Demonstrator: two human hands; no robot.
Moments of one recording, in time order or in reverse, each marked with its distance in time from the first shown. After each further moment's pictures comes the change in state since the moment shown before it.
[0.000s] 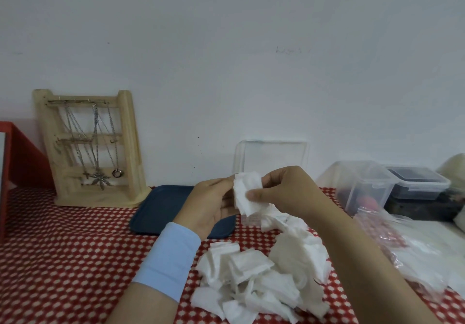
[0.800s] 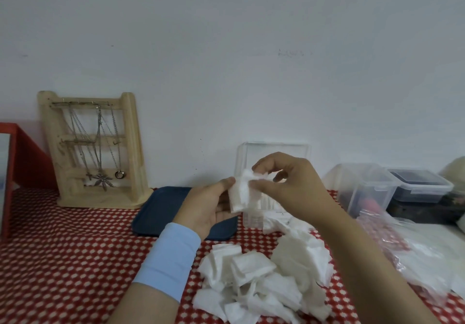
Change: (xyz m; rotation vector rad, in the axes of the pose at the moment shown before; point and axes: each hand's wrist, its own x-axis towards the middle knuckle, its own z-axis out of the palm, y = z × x) left_hand 0.005 0.001 -0.007 -0.039 0.103 -0.086; right_hand 0.000 0.000 0.000 -0.006 0.168 -0.426
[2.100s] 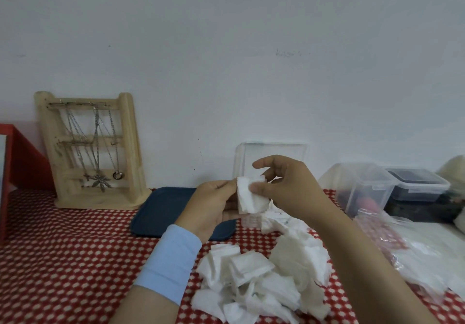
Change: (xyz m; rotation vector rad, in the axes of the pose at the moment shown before) left_hand -0.011 0.000 0.010 0.119 -0.099 0.106; right_hand 0.004 0.005 0.003 0.065 -0.033 0.229
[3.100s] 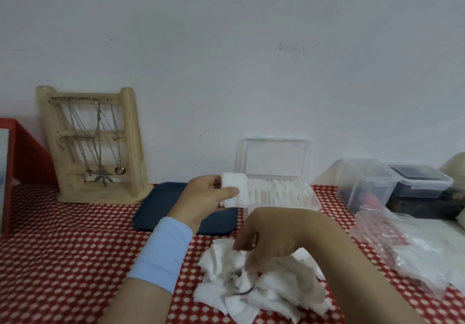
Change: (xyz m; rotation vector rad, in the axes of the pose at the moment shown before) left_hand 0.018 -0.009 -0.027 0.226 0.080 0.042; right_hand -0.025 -0.013 0.023 -0.723 -0.921 0.094
